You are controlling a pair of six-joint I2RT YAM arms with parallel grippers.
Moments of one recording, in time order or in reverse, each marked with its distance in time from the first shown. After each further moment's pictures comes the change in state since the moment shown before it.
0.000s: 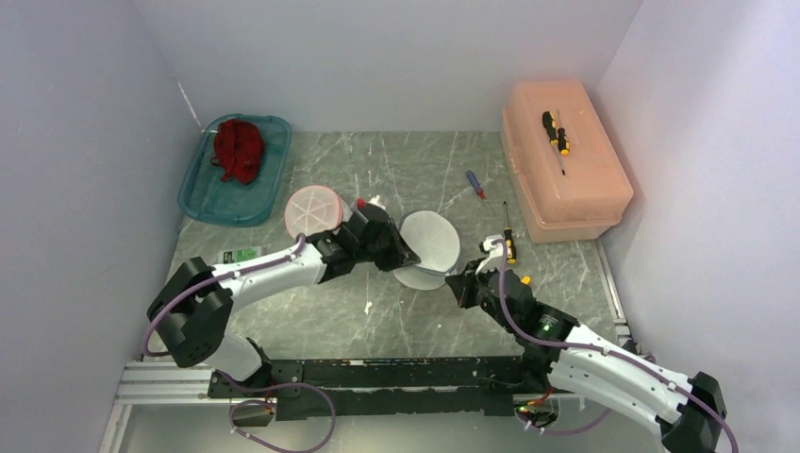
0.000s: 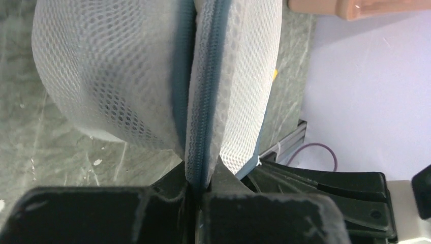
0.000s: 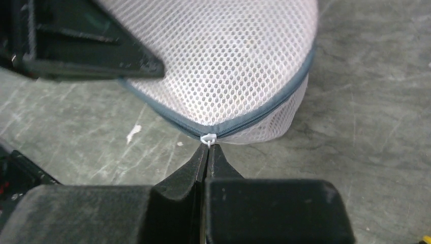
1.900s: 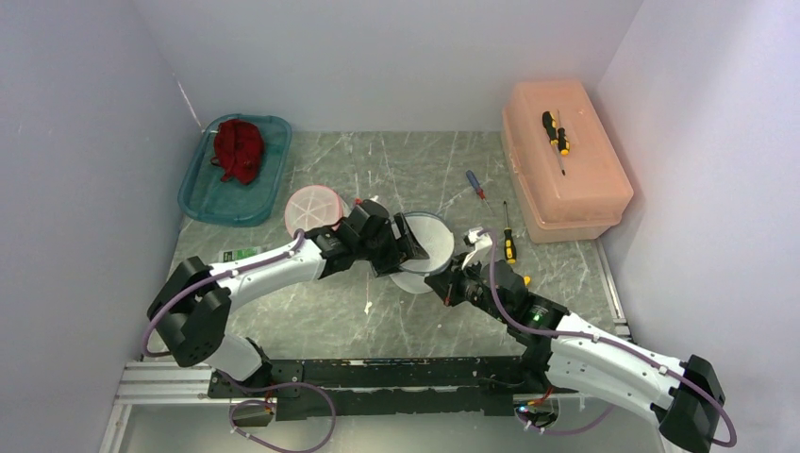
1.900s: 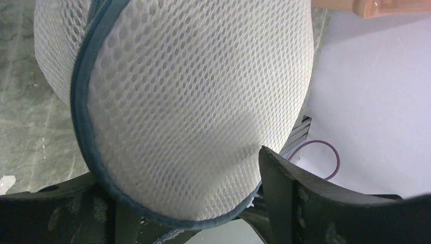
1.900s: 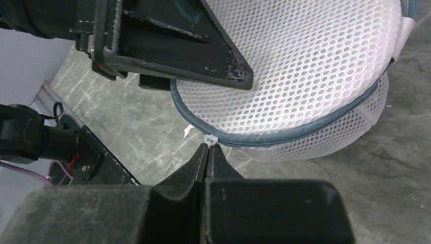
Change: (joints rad) left arm 0.037 -0.001 0.062 -0.135 0.089 0.014; right arm 0.017 0.119 0.072 0.122 -0.217 0.031
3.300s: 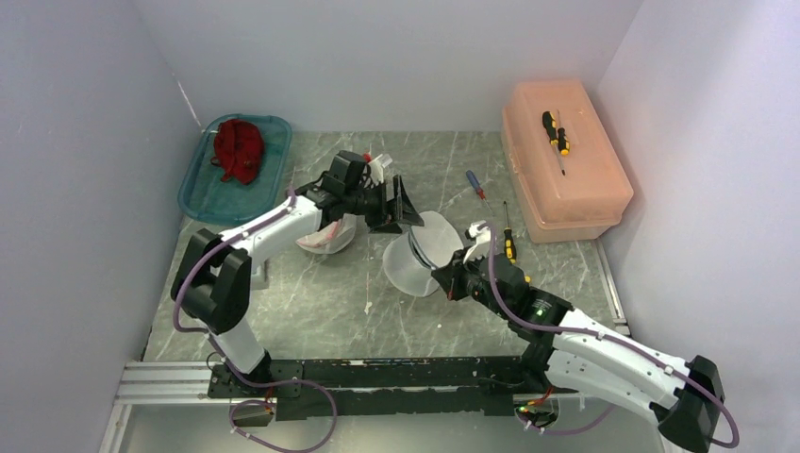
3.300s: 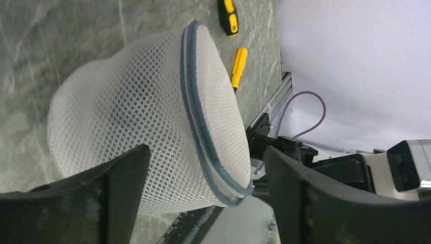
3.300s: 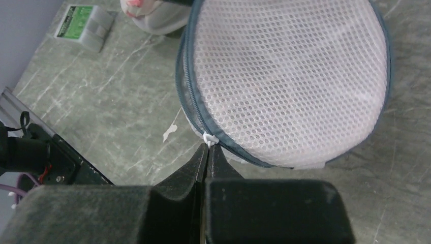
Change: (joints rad) left arm 0.265 0.197 0.275 -0.008 0.499 0.406; right arm -0.008 0.000 0.090 -0.130 0.082 -0.055
